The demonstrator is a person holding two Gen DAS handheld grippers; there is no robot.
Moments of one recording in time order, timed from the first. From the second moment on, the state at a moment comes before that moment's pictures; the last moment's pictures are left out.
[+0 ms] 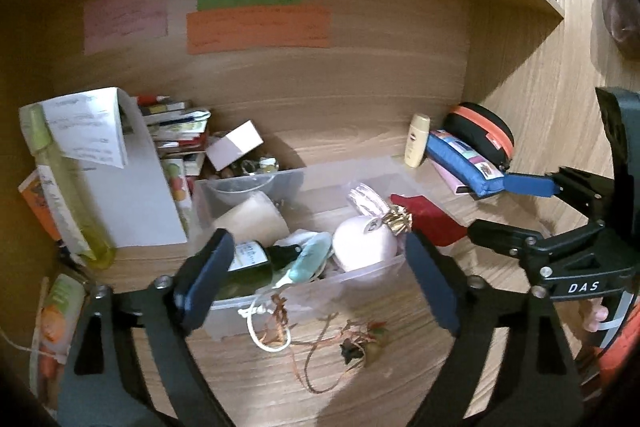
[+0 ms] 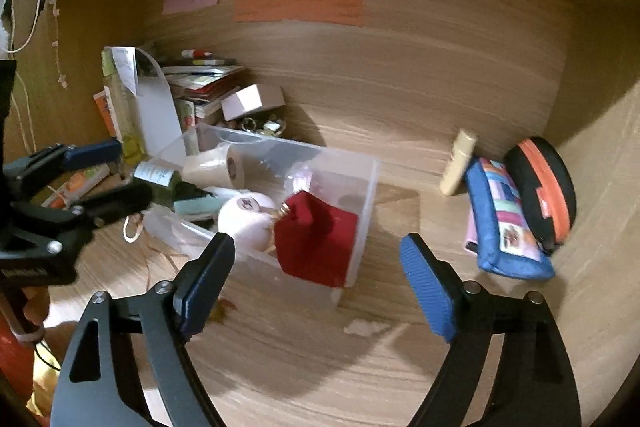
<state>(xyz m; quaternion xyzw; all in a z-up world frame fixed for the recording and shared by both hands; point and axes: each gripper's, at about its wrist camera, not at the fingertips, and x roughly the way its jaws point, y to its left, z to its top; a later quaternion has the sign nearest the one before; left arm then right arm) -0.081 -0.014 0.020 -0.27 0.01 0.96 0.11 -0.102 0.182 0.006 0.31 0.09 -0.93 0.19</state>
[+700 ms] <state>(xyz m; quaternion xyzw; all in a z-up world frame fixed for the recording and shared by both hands) -0.016 -0.047 -0.053 -0.38 0.00 0.92 0.04 -0.107 0.242 -0.061 0.41 0.10 -0.90 0.11</state>
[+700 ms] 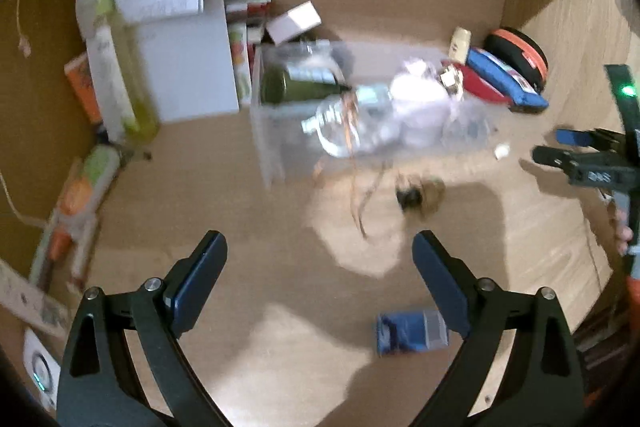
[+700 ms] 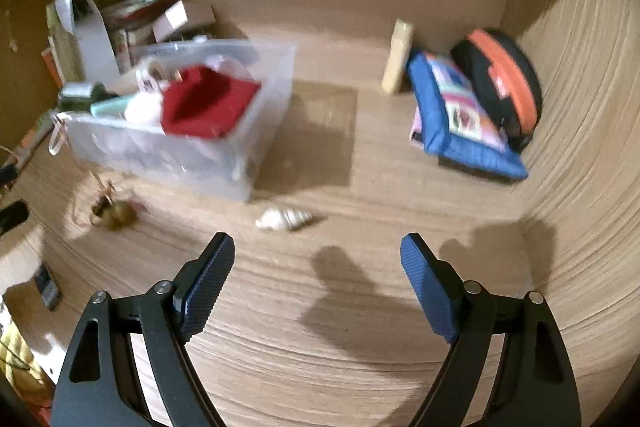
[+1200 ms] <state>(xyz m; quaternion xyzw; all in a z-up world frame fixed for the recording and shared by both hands) 0.014 -0.015 -0.090 -0.43 -0.01 0.90 0.08 -0.133 0.220 -0.089 0.45 0.10 -0.88 0.14</state>
